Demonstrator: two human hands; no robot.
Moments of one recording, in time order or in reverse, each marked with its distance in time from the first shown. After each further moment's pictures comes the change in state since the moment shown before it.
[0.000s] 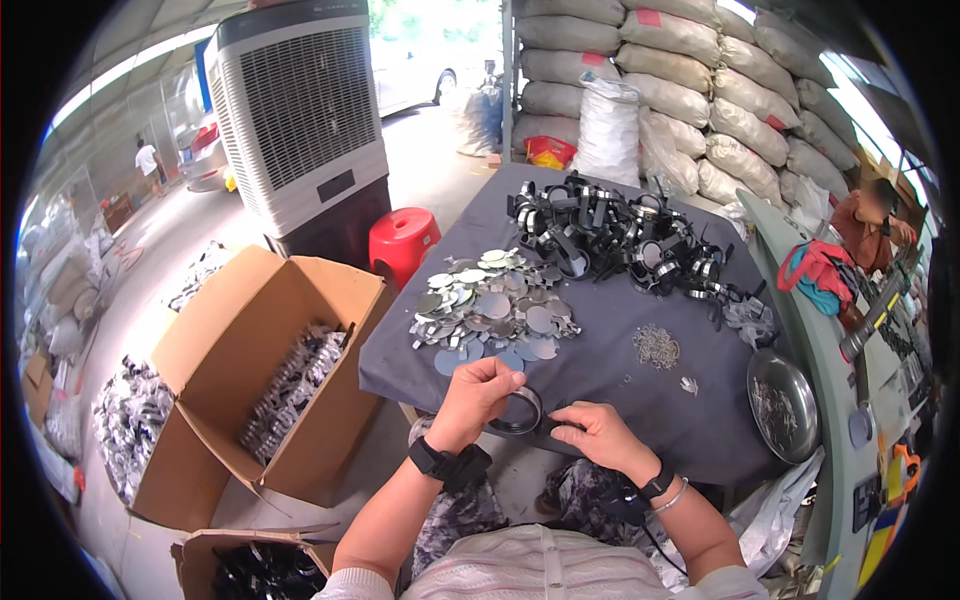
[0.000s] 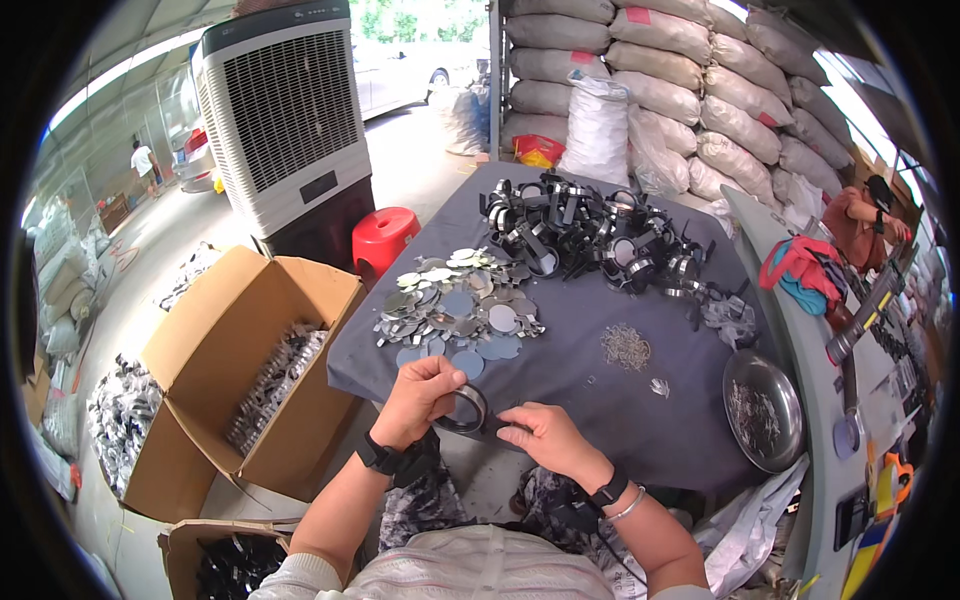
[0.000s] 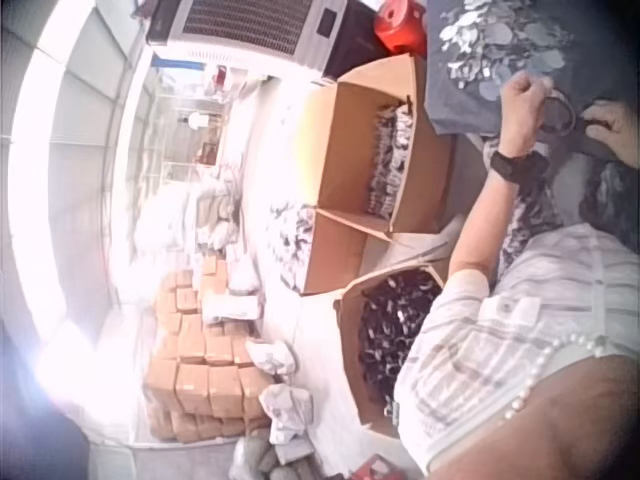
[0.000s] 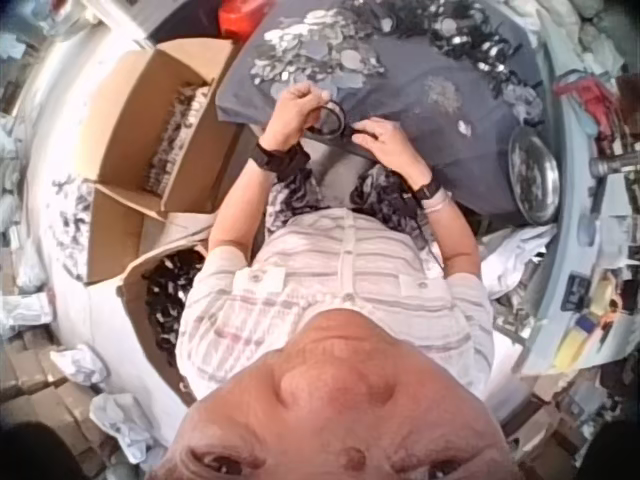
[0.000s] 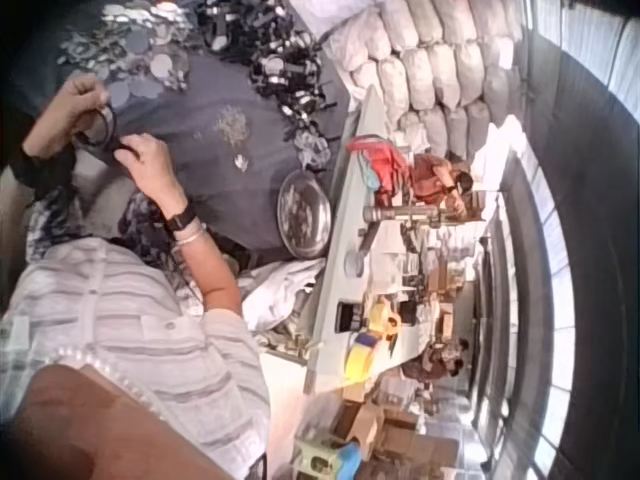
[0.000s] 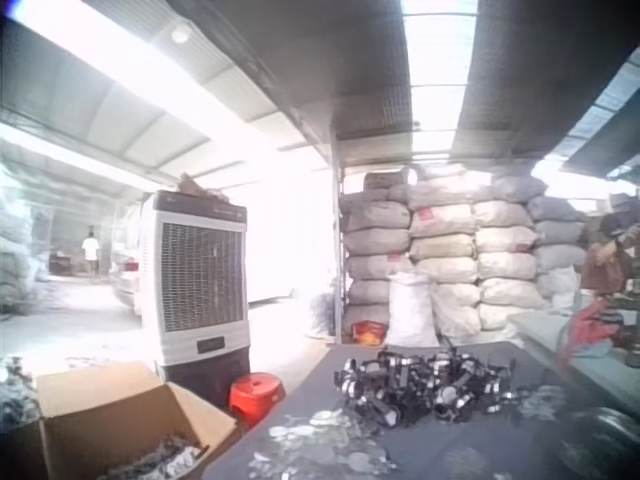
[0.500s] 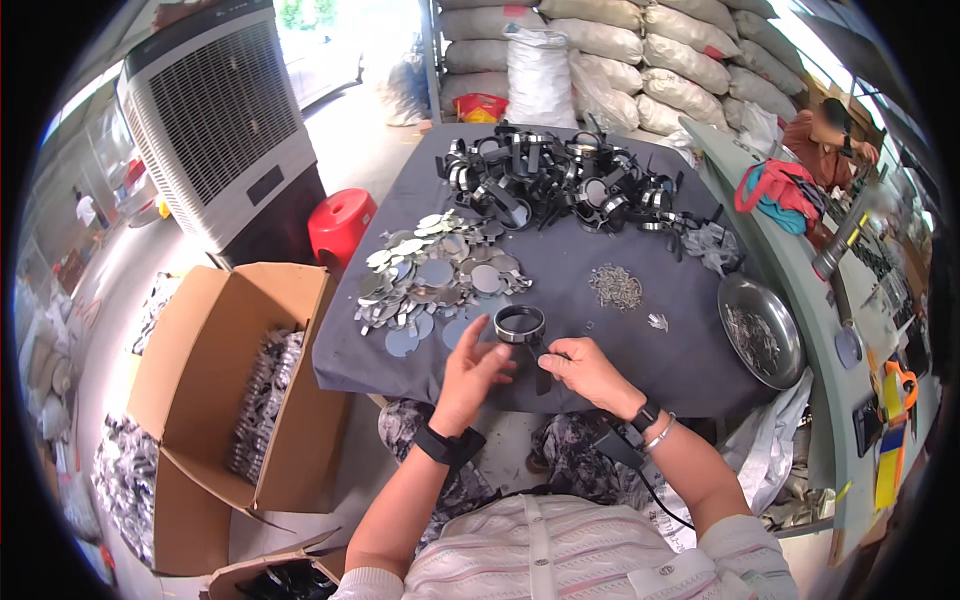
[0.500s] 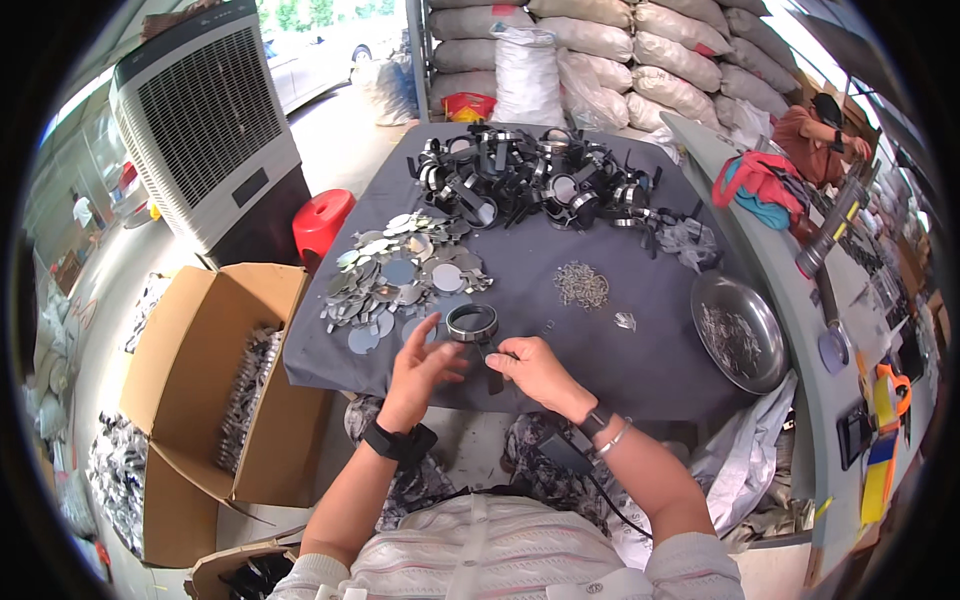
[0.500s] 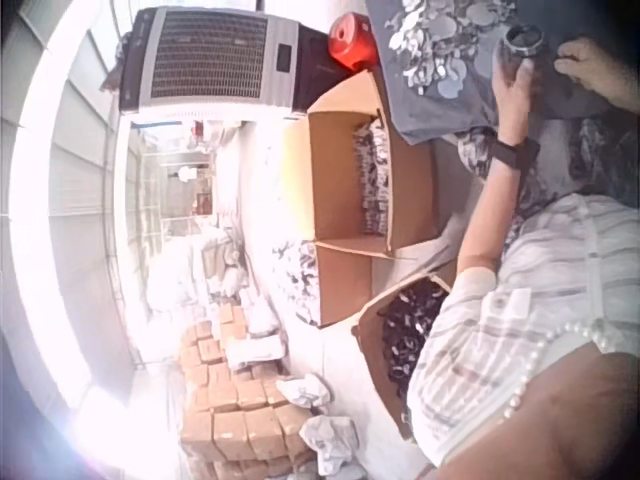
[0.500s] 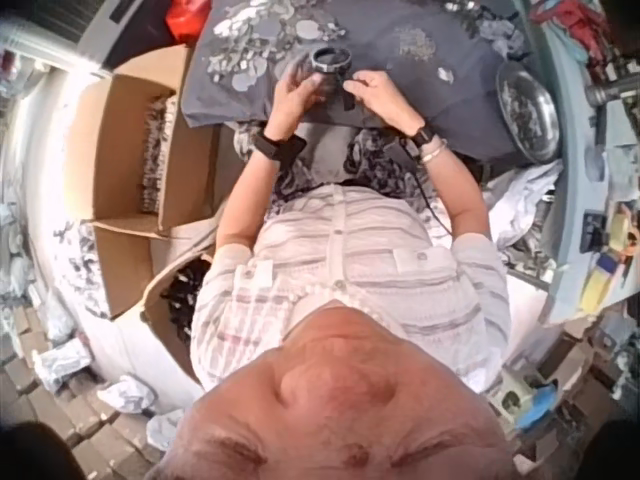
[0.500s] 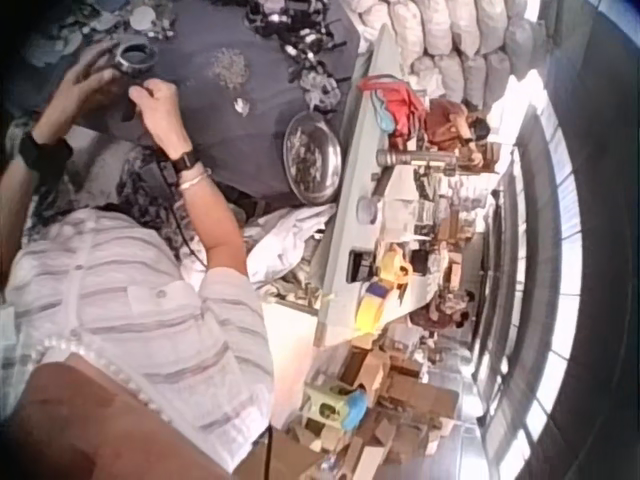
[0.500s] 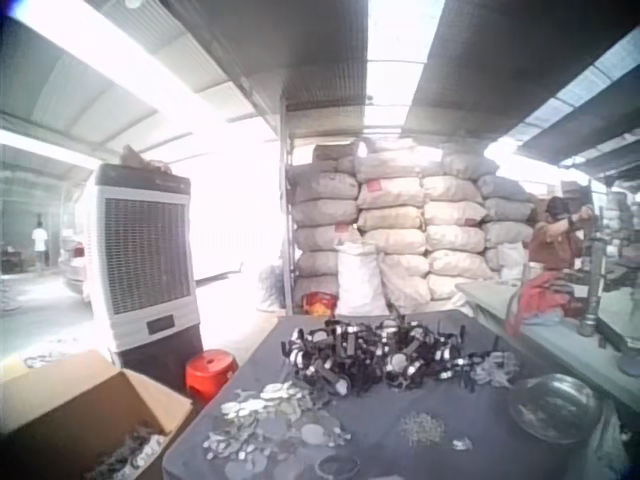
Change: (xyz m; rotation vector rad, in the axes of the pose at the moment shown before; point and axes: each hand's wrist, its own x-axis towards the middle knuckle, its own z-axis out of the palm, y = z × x) left_hand 0.029 -0.057 0.015 0.124 0.029 0.012; right_hand 0.010 0.018 -0.025 -0.005 0.221 0.172
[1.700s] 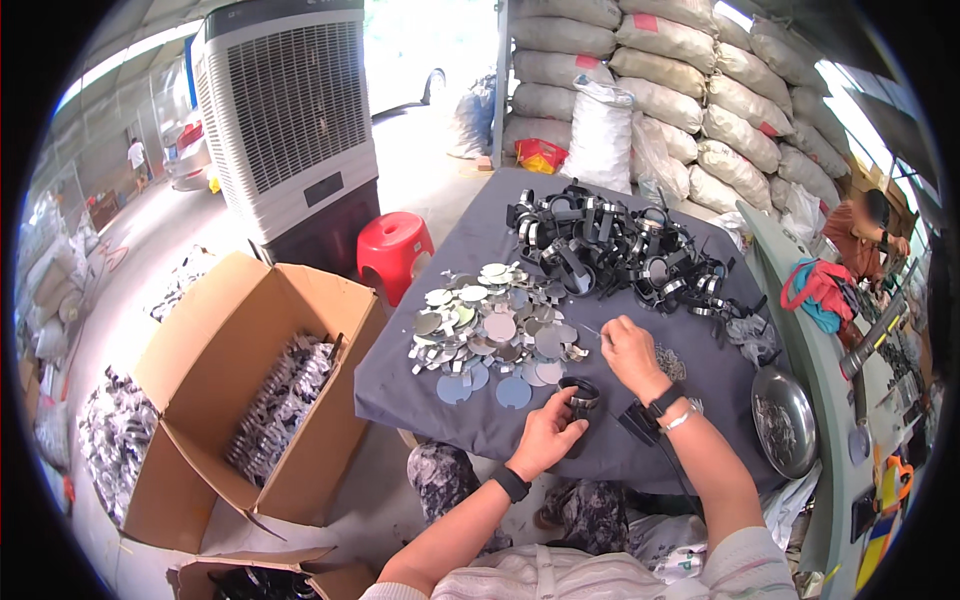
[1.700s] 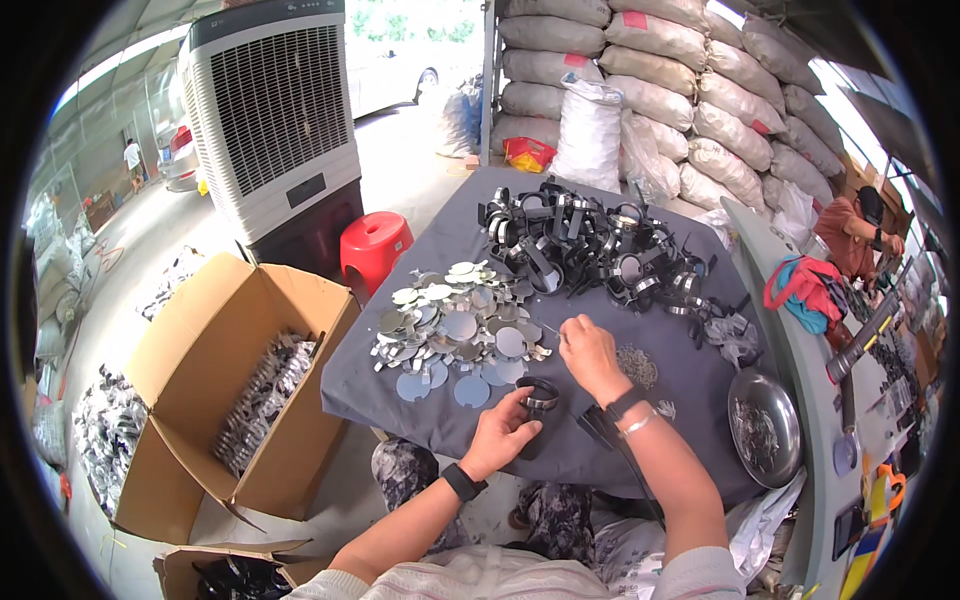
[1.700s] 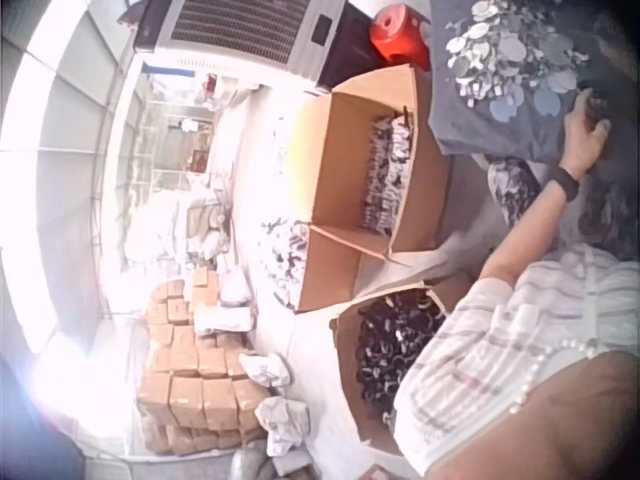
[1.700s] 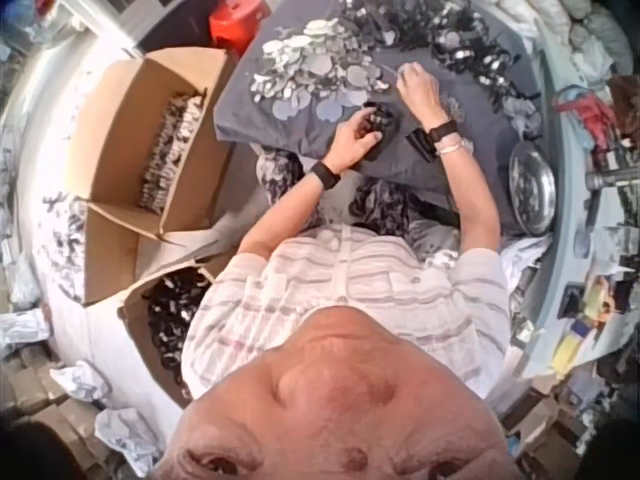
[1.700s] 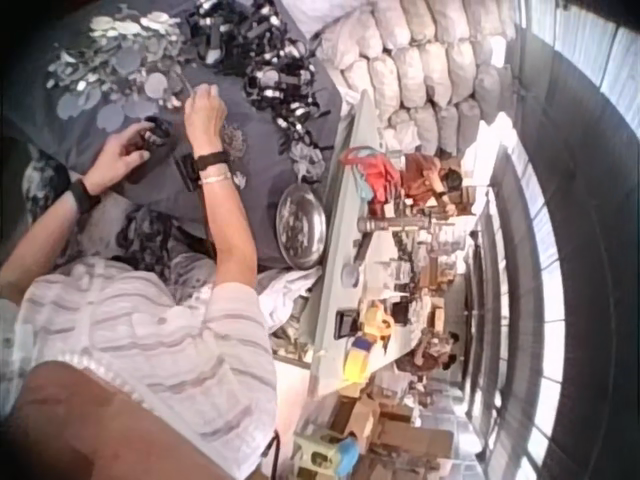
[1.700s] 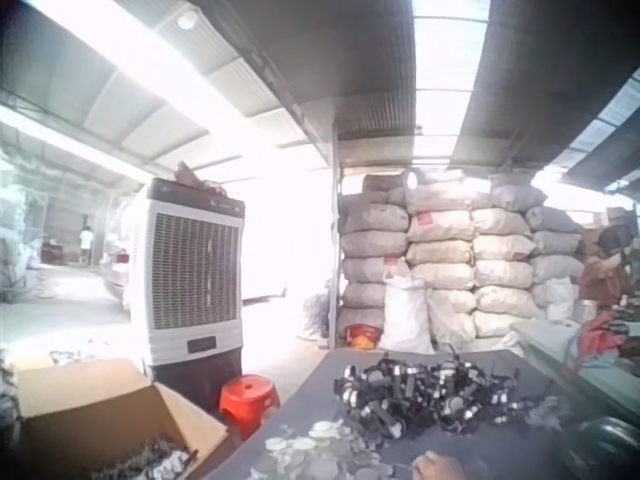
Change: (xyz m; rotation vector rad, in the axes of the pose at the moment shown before) left_hand 0.027 -0.050 0.010 0.370 0.005 0.285; right_hand 0.126 0.001 -0.041 -1.014 0.405 -0.582
